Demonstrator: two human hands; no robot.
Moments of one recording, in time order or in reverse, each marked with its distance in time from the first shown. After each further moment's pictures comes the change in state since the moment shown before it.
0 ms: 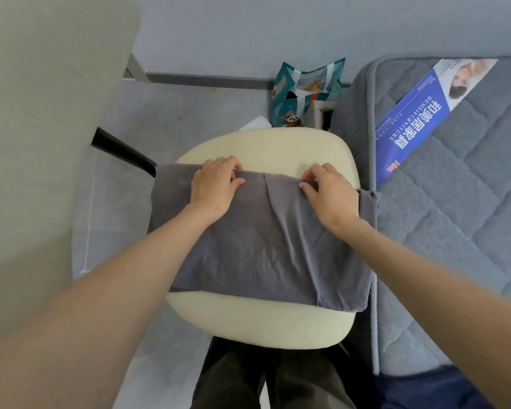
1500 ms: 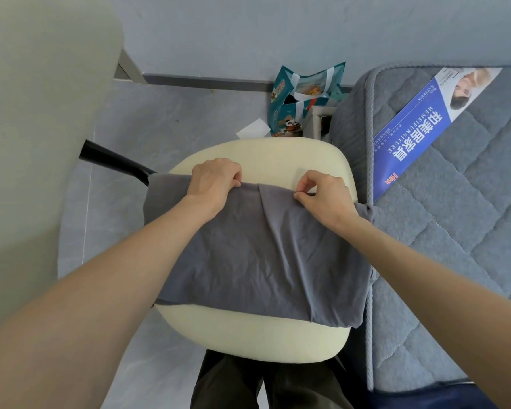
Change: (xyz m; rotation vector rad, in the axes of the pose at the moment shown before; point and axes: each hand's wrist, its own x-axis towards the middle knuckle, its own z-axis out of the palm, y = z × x) left_hand 0.036 0.007 -0.003 0.220 -0.090 0.084; right_hand 0.026 0.005 -0.012 0.208 -0.155 0.063
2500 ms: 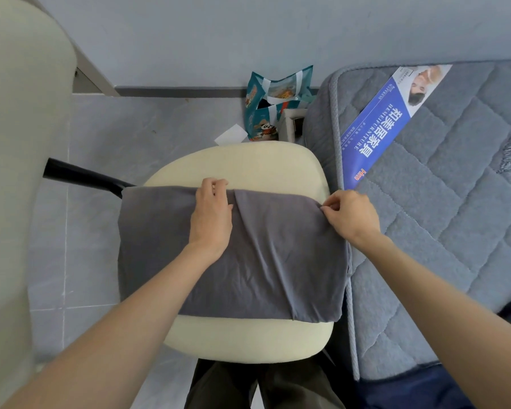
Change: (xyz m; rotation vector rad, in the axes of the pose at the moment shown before) left_hand -0.043 0.048 0.026 -0.229 0.099 -0.114; right_hand -0.036 0.056 -0.039 -0.188 0.095 0.293
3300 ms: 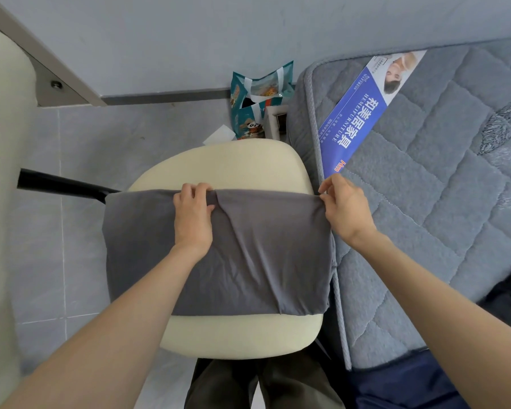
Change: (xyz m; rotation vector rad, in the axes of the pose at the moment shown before) left_hand -0.001 0.004 0.009 -0.036 0.050 -0.062; right_hand -0.011 0.021 -0.013 0.149 0.121 -0.192
